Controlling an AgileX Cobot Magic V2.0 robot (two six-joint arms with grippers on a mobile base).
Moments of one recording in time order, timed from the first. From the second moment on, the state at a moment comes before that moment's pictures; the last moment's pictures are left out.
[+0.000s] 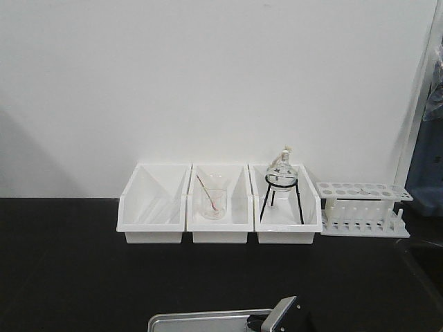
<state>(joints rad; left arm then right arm) -0.04 -0.02 0.03 0.06 0.37 0.02 0.29 2.12 -0.78 -0.67 -0.95 0.21</state>
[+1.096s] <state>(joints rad) -0.04 -0.02 0.03 0.06 0.37 0.02 0.29 1.50 -0.78 -0.85 -0.70 0.71</state>
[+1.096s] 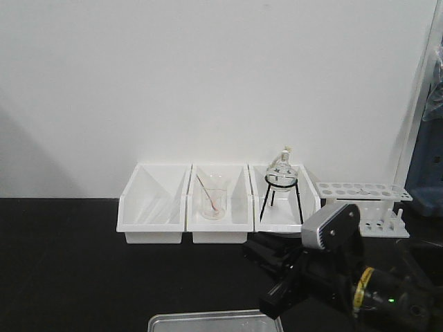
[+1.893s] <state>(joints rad) -0.04 -0.02 0.03 0.06 0.37 0.02 0.29 0.44 -0.35 -1.56 -0.17 1.34</state>
